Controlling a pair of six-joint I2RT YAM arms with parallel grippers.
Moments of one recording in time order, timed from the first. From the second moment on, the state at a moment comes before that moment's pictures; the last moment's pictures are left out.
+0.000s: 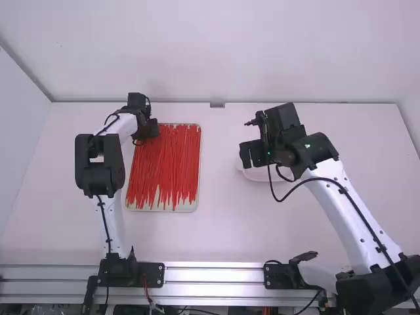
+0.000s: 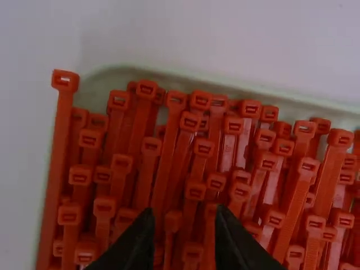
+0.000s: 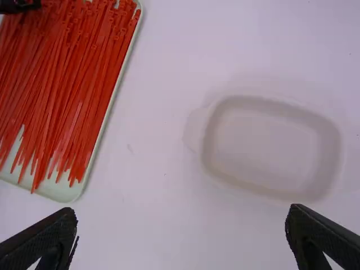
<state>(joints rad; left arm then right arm) 0.07 2.23 1.64 -0.52 0.05 -0.17 0.40 1.34 1.35 -1.00 -0.07 0.10</state>
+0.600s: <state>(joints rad) 0.07 2.23 1.61 -0.48 0.05 -0.17 0.40 1.34 1.35 -1.00 -0.07 0.10</state>
